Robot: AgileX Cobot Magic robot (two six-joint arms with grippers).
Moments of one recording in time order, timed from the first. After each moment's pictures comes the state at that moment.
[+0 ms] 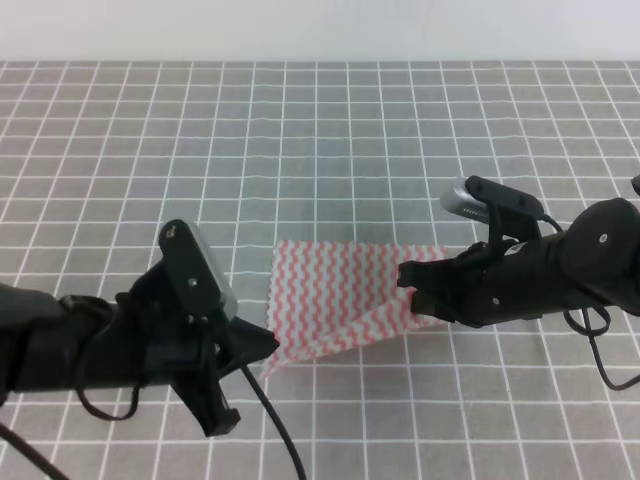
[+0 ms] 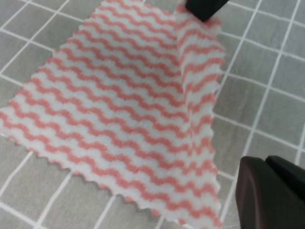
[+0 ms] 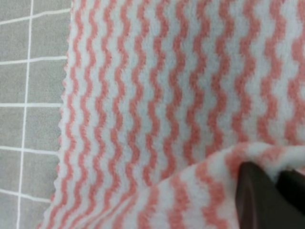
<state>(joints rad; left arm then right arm) -0.37 1.39 -0.62 -1.40 0.57 1.98 0.47 1.69 -0.95 0.78 0.36 -0.16</state>
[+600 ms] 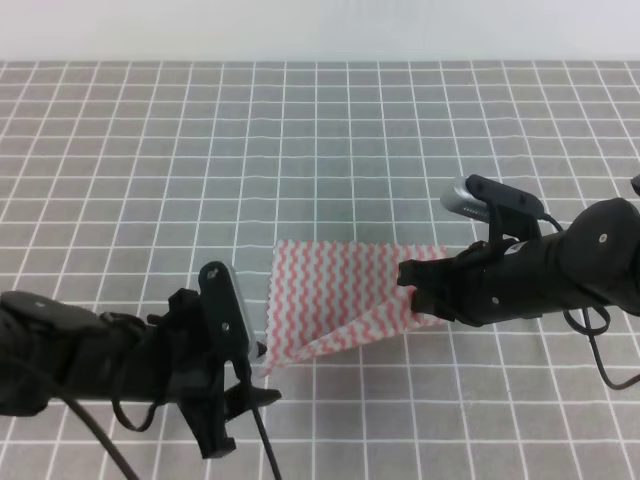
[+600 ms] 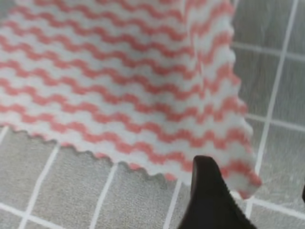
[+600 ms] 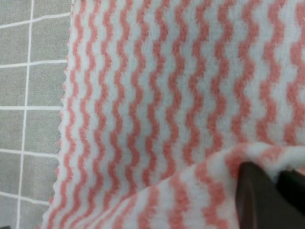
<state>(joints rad) -0.40 1.54 -0.62 -1.46 0.47 2.24 0.47 1.69 -0.95 0.78 0.35 -0.16</state>
